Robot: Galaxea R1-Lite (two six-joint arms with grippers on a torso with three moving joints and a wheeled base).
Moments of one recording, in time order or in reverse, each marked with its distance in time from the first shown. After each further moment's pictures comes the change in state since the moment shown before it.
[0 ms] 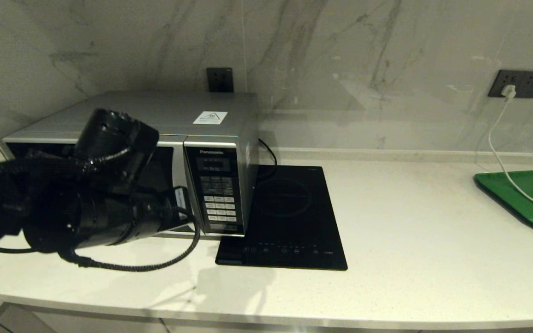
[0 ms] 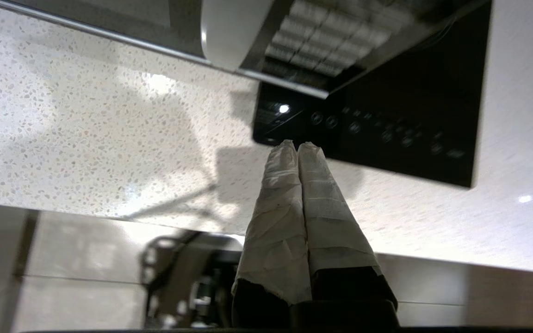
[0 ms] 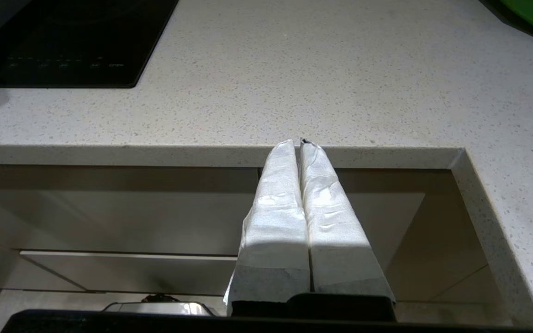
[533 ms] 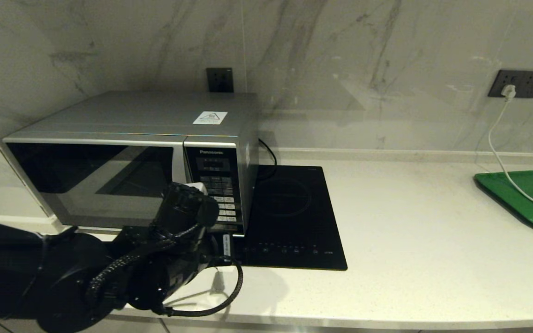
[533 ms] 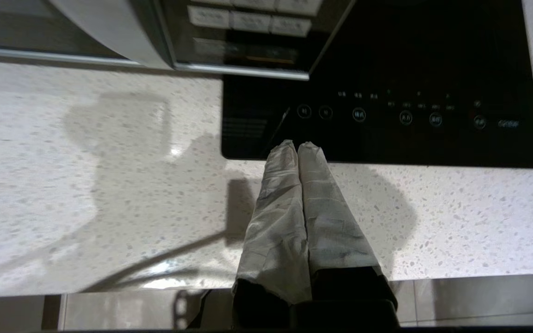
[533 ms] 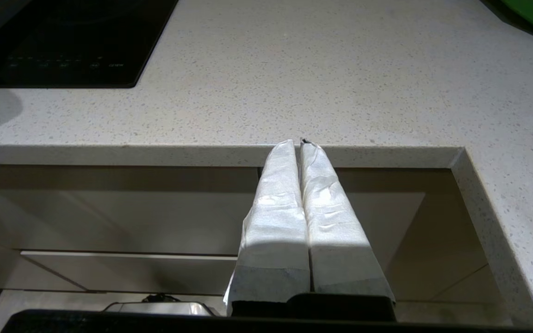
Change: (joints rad) left arm -0.108 0.200 0.277 -0.538 0.079 0.148; right arm 0.000 0.000 0.000 0.000 0.000 0.000
